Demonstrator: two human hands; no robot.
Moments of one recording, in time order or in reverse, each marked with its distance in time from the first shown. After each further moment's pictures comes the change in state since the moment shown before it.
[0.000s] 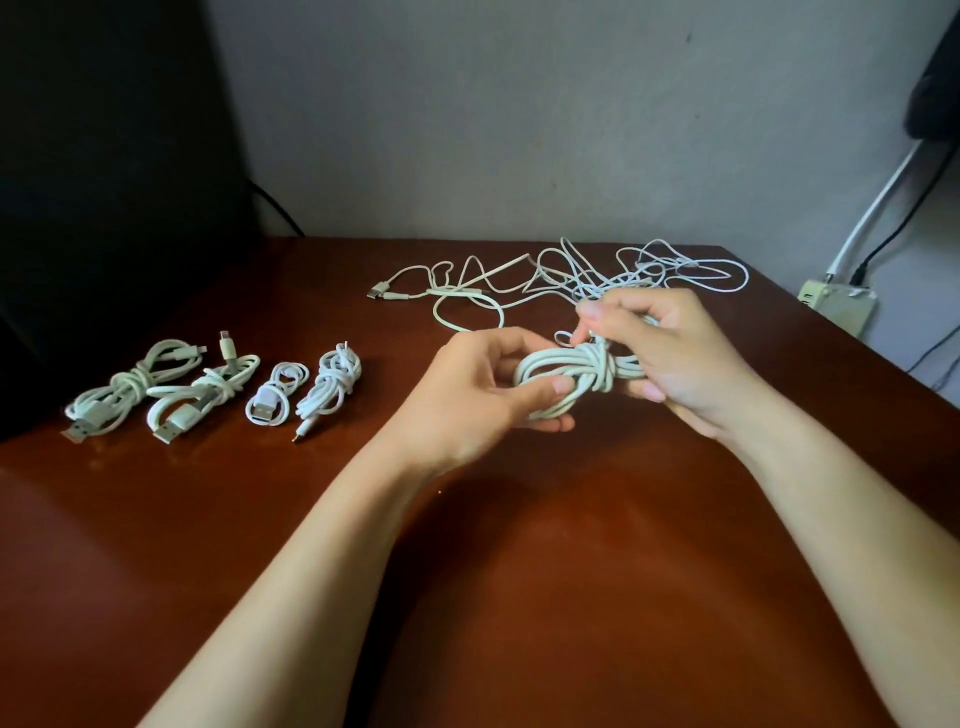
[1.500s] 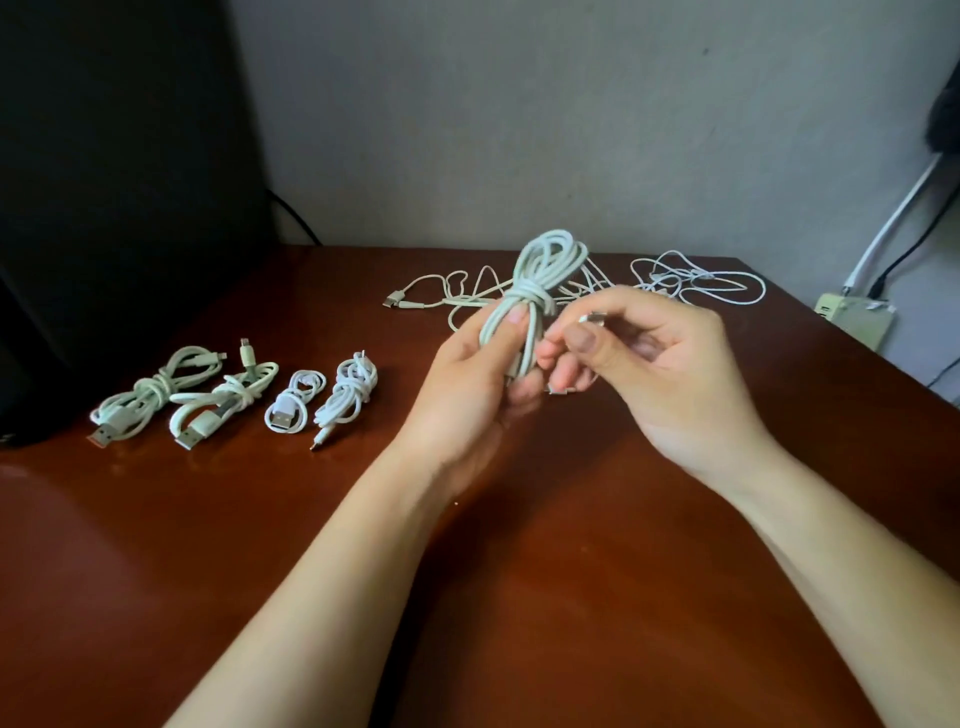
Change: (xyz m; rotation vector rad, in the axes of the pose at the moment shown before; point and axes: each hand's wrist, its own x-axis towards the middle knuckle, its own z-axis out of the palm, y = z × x) left_hand 0.009 -0.001 -0.001 -0.438 0.183 0.099; right_hand -0.013 -0.008 0.031 0.121 -0.075 -0.427
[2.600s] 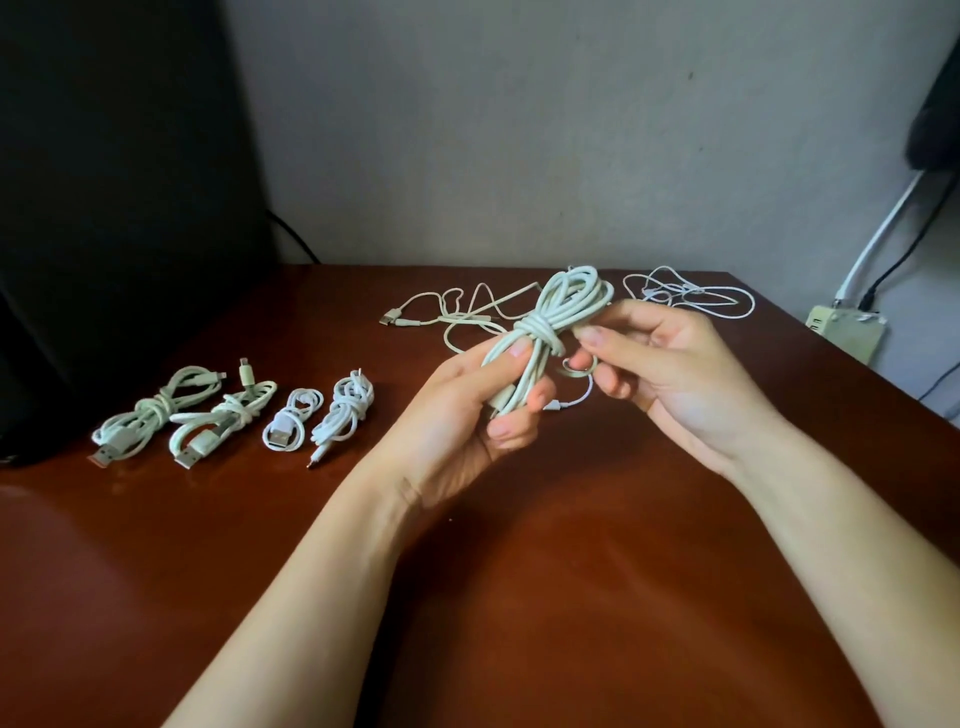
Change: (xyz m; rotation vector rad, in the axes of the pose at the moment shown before) left_hand -0.001 0.002 -0.011 -0.155 -0.273 -0.141; right_hand 0.009 -0.001 -0.024 0.185 0.119 0.427
